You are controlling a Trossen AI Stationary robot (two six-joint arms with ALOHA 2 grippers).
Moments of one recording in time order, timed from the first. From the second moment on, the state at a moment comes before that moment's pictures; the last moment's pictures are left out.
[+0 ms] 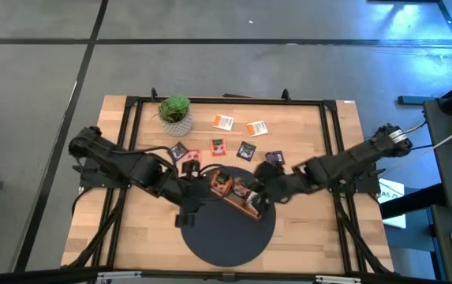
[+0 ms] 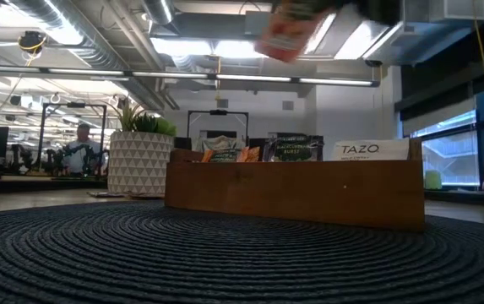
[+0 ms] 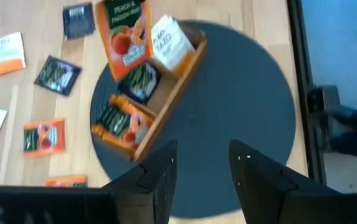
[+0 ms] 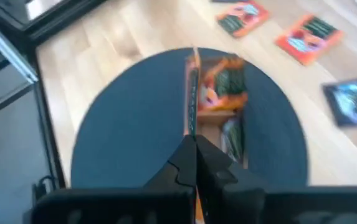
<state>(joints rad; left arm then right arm) -0.46 1.67 1.85 -1.22 -0.24 -0.40 0.41 1.50 1.30 -0.67 0.36 0.85</state>
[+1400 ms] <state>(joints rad) -0.49 1.64 1.85 -1.40 -0.28 -0.29 0.13 1.94 1.63 -0.80 0.07 0.55</state>
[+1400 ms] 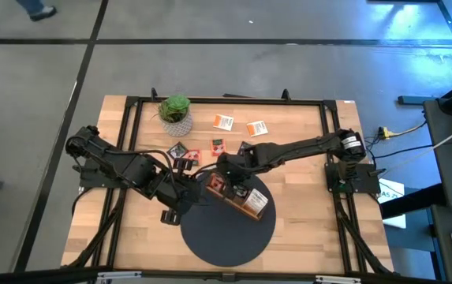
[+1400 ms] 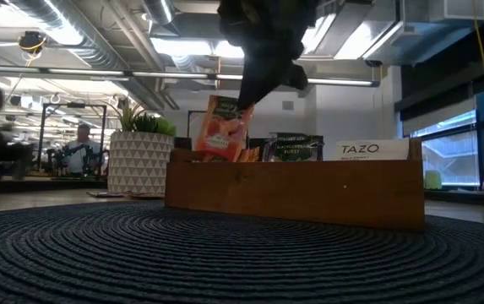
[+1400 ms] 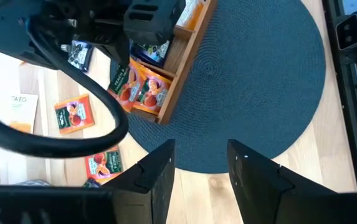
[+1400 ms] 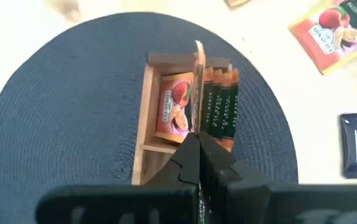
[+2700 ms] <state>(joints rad) -0.49 1.64 1.85 -1.39 -0.28 -0.29 0.14 2.00 1.66 -0.75 0.03 0.54</state>
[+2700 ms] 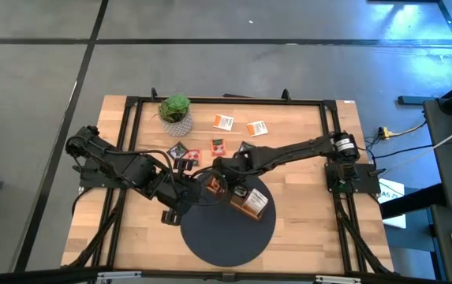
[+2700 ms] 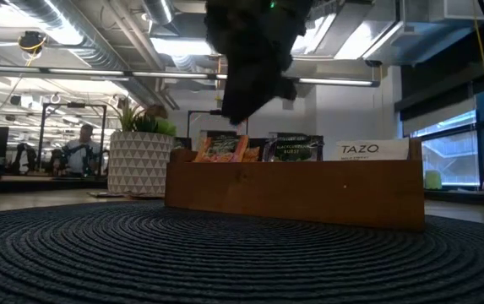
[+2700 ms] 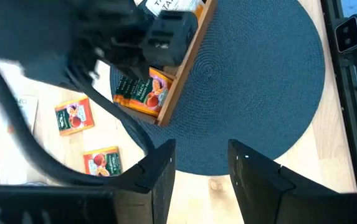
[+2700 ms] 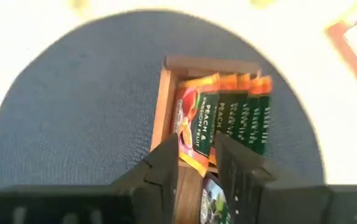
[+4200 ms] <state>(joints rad) -0.48 1.64 1.85 -1.30 -0.29 -0.27 0.42 1.95 1.34 -0.83 0.11 0.93</state>
